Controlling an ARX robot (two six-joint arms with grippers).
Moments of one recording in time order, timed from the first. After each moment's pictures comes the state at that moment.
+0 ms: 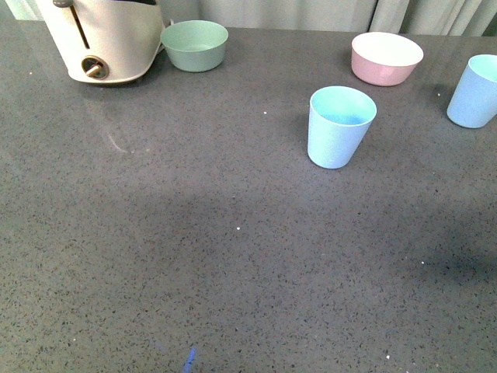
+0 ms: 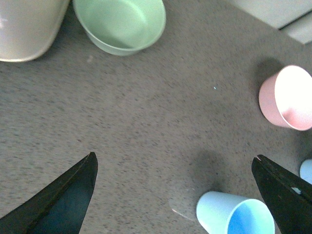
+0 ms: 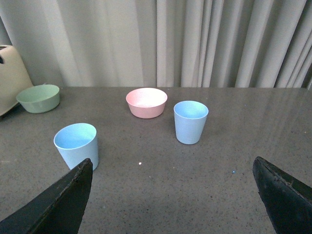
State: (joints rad) left arm -0.36 2.05 1.69 -0.38 -0.04 -0.62; right arm 0.00 0.00 0.02 0.00 0.00 -0.01
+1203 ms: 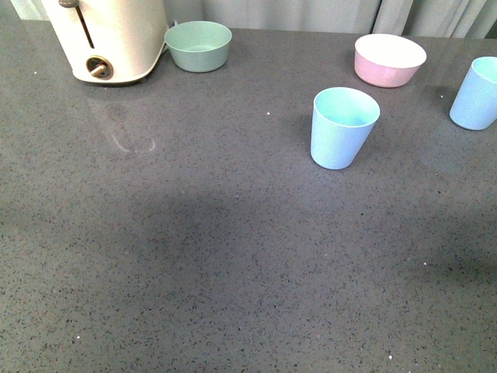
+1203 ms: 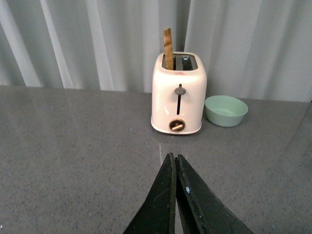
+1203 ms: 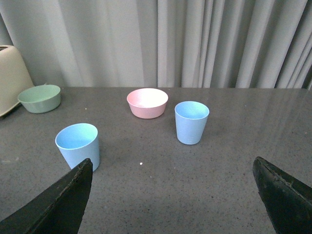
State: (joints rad) left arm 0.00 0.81 0.04 0.77 0.00 -0.01; right arm 0.00 0.00 0.02 0.00 0.00 -0.01
